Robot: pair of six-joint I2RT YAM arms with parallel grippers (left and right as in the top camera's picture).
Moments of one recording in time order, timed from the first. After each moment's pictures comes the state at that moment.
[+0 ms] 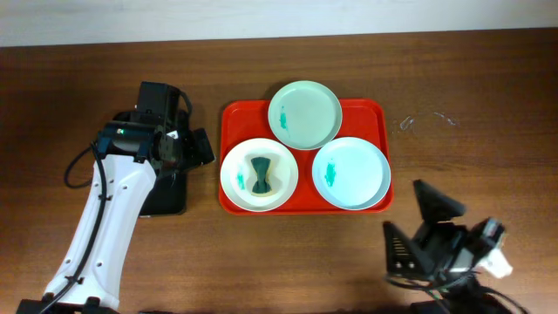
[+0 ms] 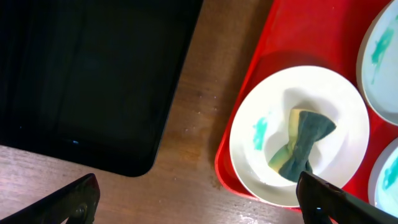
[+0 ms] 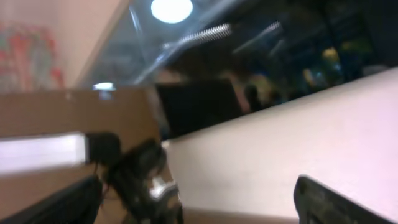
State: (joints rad) left arm -0.14 1.51 1.36 -1.10 -0.06 -0.47; right arm 0.09 0.04 0.29 0.27 -0.48 0.62
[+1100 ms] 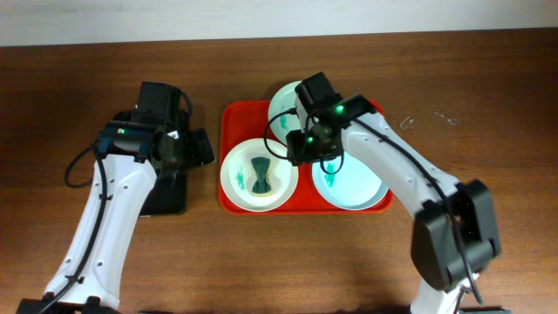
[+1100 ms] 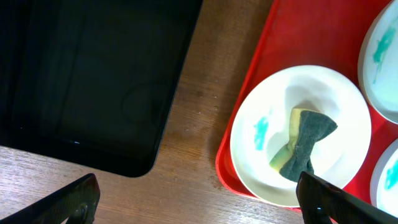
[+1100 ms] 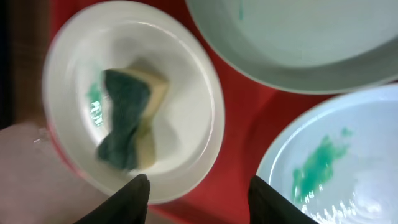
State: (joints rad) left arm -0.14 1.51 1.36 -1.10 -0.06 -0.47; right arm 0.47 1.93 1.54 -0.90 -0.22 0.28
